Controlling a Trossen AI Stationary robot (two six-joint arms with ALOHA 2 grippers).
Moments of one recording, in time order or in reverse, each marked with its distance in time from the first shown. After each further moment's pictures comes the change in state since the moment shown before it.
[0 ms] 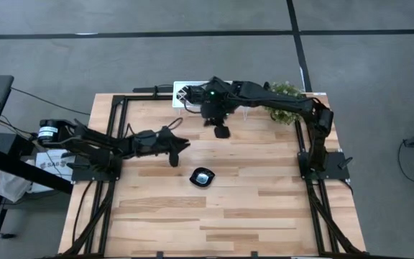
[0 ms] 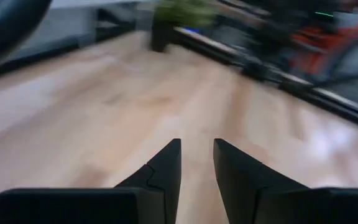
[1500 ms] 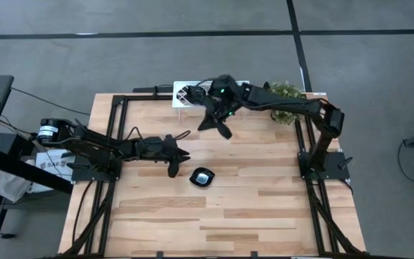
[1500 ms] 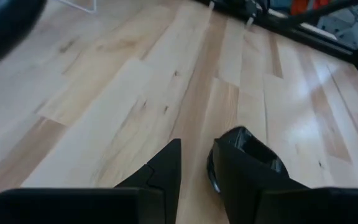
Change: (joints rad) left arm -0.084 0.000 0.063 -0.247 0.091 0.018; right arm -0.036 -0.112 -0.268 0.489 -0.437 0.244
